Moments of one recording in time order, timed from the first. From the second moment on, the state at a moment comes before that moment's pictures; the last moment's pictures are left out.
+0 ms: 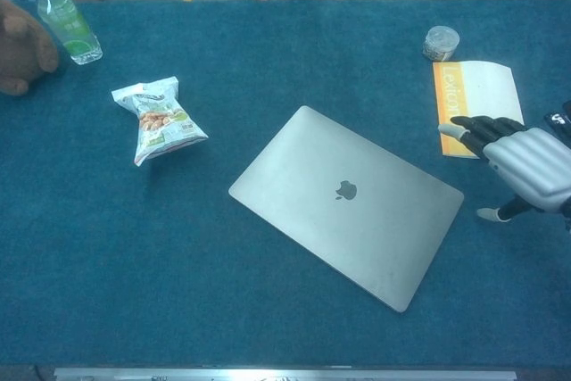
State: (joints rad) left arm 0.02 -0.94 0.04 -1.57 1.60 1.55 -0.22; right arm 0.25 -1.46 -0.02 -1.45 -1.50 1.14 -0.42
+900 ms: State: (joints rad) left arm 0.01 -0.95 0.04 -1.54 1.59 1.55 -0.24; right arm 0.29 -1.55 -0.01 -1.39 -1.45 1.12 -0.44
